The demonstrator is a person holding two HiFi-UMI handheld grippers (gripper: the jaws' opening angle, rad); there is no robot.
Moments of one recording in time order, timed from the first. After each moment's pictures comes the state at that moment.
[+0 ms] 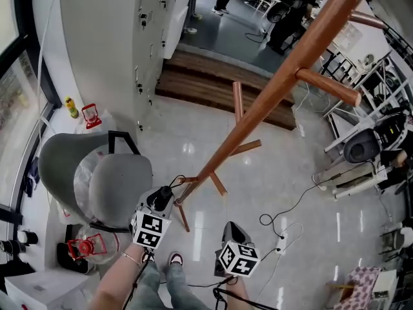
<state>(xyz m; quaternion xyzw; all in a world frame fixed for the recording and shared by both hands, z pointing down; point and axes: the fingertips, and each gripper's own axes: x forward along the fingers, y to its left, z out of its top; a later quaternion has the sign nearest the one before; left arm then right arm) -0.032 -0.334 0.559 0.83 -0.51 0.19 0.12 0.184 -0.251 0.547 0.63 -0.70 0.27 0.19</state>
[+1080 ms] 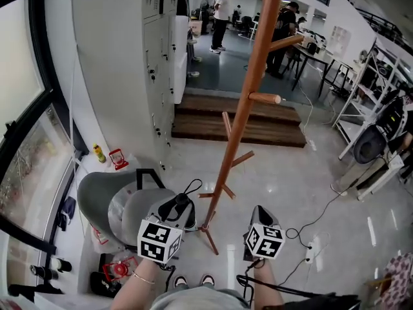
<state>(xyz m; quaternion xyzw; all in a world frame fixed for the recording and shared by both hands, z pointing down) -0.044 -0.268 0.361 0.86 -0.49 0.11 0.10 0.197 -0.278 0.420 0.67 -0.72 0.17 0.11</state>
